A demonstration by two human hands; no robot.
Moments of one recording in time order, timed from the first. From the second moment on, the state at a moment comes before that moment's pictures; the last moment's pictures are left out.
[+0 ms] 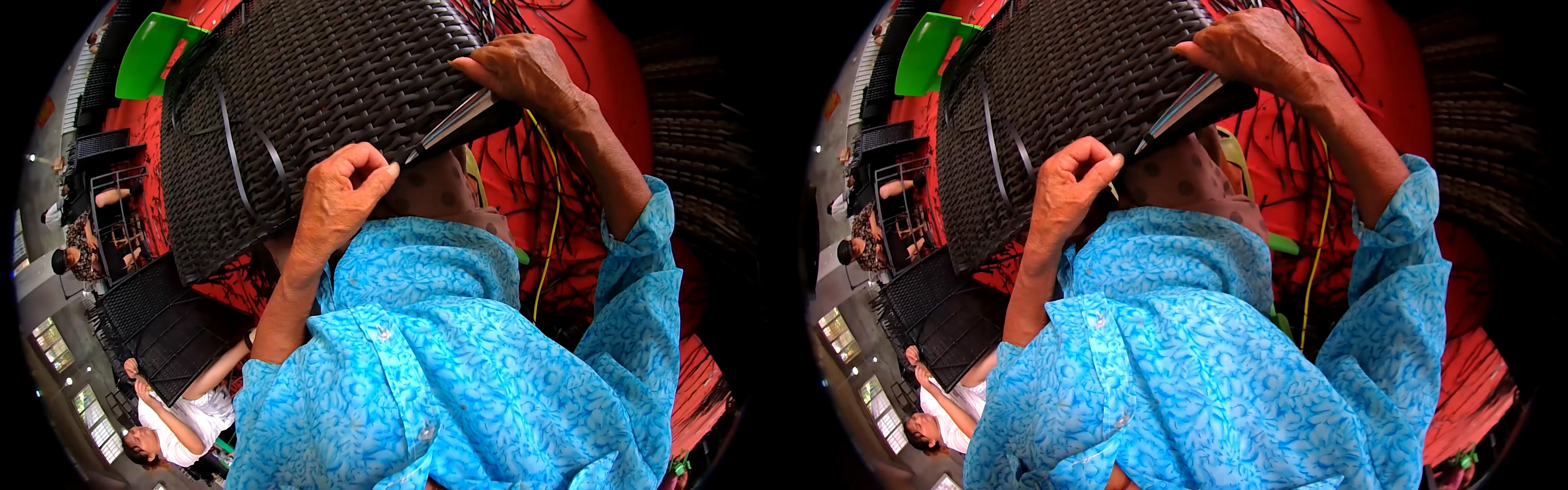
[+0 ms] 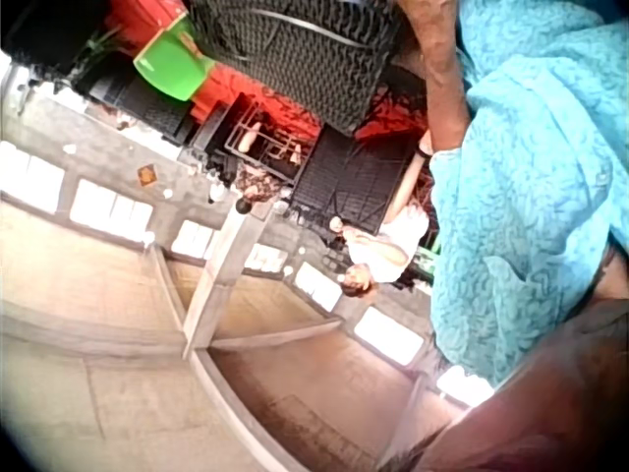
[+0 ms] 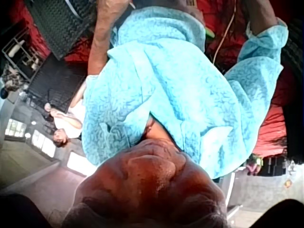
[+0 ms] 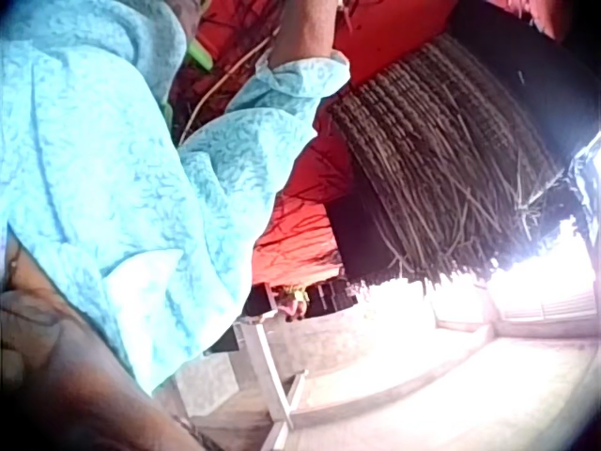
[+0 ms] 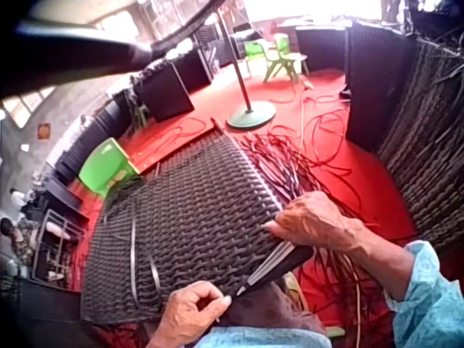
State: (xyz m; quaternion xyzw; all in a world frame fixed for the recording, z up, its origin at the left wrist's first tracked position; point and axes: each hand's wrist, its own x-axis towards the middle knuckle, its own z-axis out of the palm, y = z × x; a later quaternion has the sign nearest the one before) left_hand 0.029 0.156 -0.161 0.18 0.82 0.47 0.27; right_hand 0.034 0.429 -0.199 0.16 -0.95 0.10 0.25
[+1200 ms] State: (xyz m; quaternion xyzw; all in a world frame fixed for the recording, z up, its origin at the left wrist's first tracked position) left_hand 0.033 0.173 -0.161 0.24 0.89 0.34 0.20; right_hand 0.040 0.429 -0.203 0.12 -0.96 0.12 0.23
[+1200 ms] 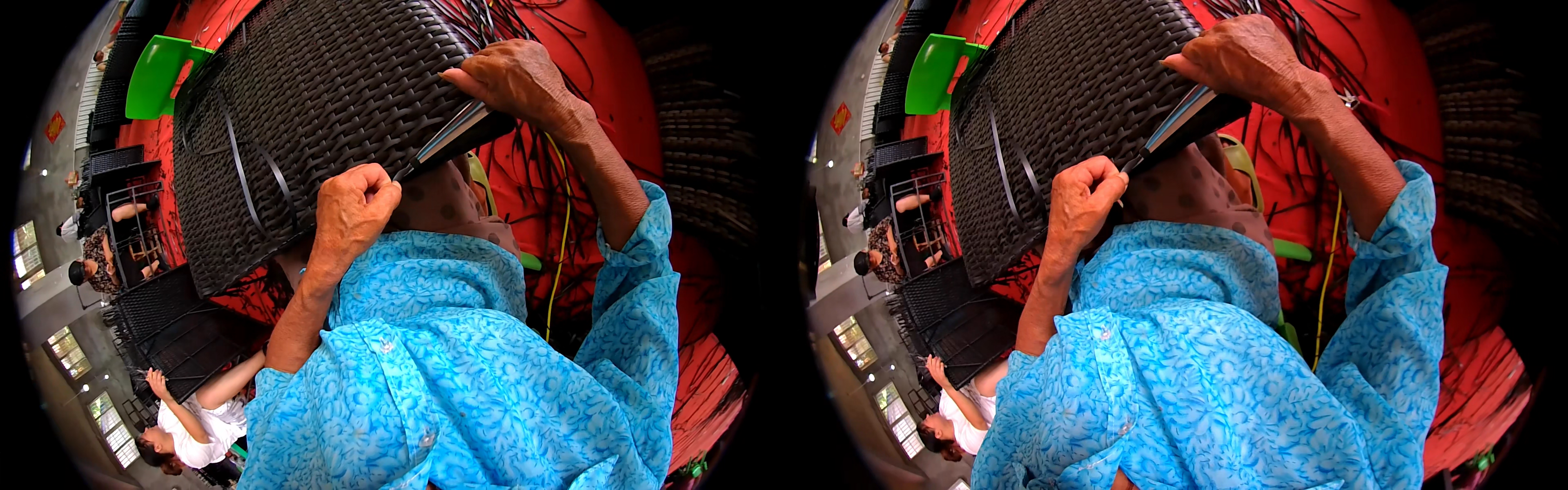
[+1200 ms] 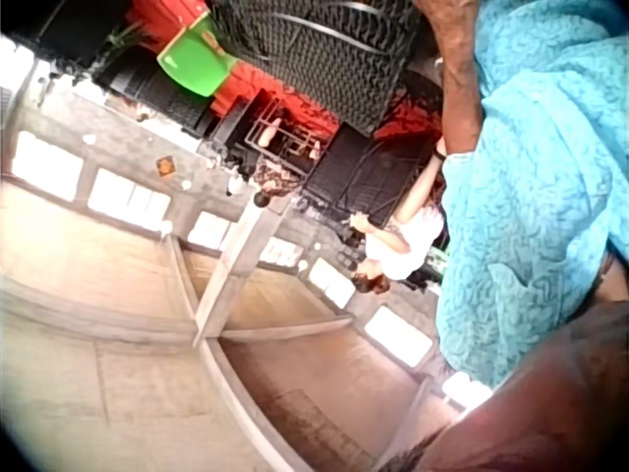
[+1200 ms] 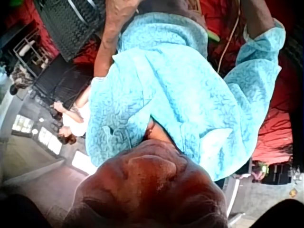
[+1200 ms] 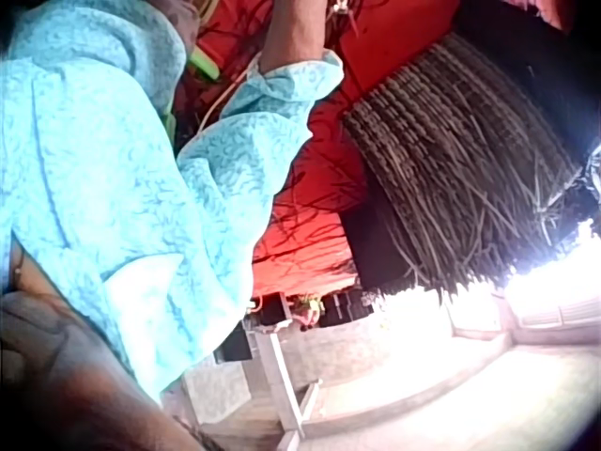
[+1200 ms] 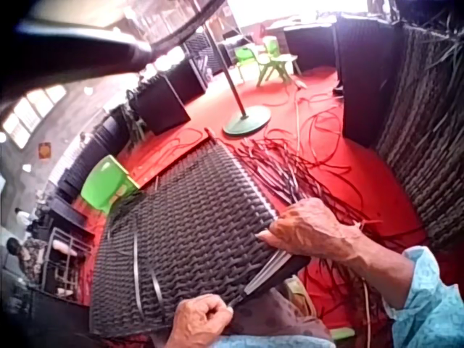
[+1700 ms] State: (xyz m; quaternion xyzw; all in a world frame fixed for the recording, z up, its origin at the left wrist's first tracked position) left_hand 0.023 0.181 -0.156 0.31 0.89 0.27 0.22; right_hand 0.055 0.432 -0.191 0.17 -0.96 0.11 0.22
